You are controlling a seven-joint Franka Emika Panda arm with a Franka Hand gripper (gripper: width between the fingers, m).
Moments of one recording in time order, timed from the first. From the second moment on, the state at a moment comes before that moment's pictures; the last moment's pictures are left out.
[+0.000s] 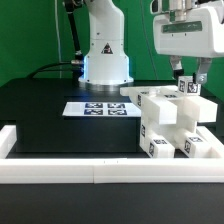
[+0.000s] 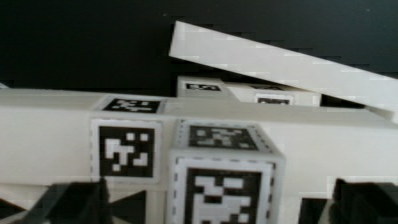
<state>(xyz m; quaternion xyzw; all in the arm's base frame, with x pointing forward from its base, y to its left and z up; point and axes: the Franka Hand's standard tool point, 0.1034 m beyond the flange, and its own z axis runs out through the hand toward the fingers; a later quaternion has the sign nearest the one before) 0.528 0.118 0.123 -0.79 0.60 -0.01 0.06</state>
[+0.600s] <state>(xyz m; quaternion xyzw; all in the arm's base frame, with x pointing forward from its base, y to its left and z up) 0.526 0.120 0.120 -0.95 0.32 -0.03 0.05</state>
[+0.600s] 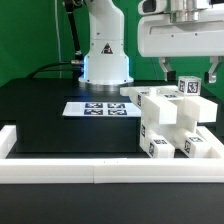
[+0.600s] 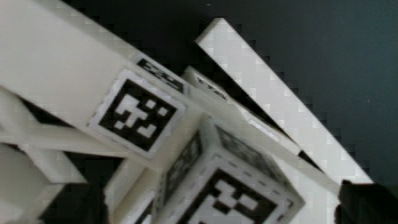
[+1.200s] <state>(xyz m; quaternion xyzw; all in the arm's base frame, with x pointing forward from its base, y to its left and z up) 0.527 0.118 0.120 -1.00 0.07 -0.04 0.05</state>
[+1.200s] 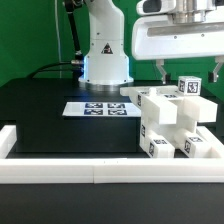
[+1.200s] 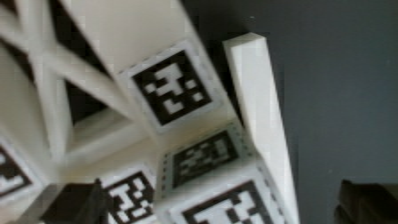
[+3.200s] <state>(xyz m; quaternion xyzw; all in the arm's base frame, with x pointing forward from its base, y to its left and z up) 0.527 0.123 0.120 -0.87 0.50 -0.02 0.06</state>
